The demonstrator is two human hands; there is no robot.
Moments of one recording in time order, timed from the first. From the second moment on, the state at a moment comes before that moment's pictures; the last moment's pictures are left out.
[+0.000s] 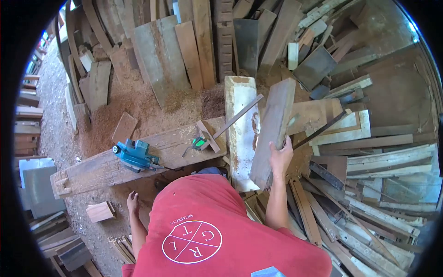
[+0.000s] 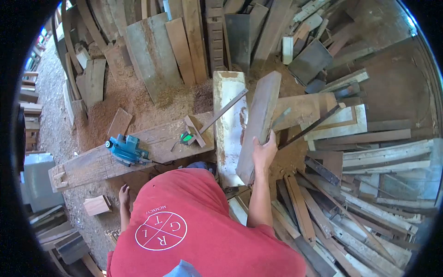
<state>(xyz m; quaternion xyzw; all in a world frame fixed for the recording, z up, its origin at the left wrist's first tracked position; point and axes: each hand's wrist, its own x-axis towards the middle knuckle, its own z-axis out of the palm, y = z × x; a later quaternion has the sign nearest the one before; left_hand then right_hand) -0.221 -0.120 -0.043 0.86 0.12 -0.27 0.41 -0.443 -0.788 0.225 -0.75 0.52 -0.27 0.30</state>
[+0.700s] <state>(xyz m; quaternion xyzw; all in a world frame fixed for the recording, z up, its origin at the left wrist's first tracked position) -0.153 -0.275 0.349 0.57 0.01 -0.11 0.81 -0.194 -0.451 0.350 -0.91 -0.19 -0.32 0.17</state>
